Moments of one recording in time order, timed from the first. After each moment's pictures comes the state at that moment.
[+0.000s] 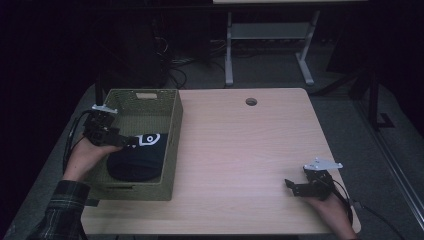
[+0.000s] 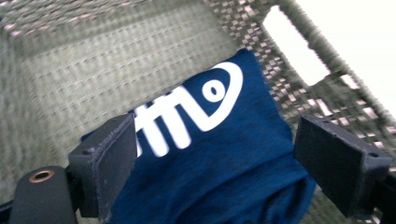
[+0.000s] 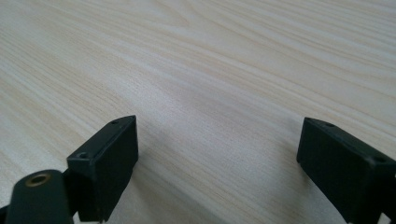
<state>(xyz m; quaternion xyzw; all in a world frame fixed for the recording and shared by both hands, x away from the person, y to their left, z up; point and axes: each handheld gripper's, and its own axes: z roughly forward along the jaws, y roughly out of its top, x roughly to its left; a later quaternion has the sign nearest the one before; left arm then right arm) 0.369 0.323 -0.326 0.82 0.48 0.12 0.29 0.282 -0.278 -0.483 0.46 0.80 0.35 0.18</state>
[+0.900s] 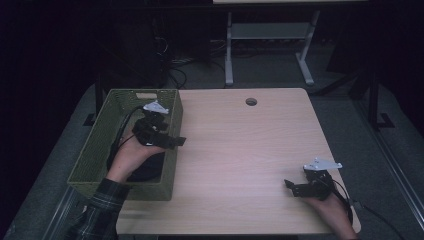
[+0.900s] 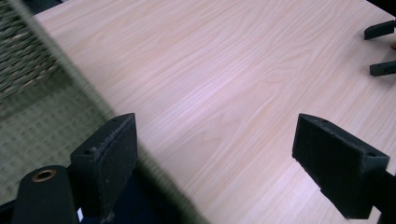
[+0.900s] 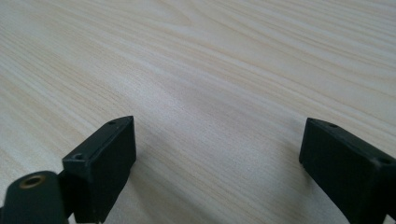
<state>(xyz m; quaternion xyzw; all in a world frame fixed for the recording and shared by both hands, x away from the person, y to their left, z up) 0.359 0.191 -0.315 0.86 0.36 0.11 0.35 0.282 -0.278 -0.483 0.46 0.80 0.35 0.18</state>
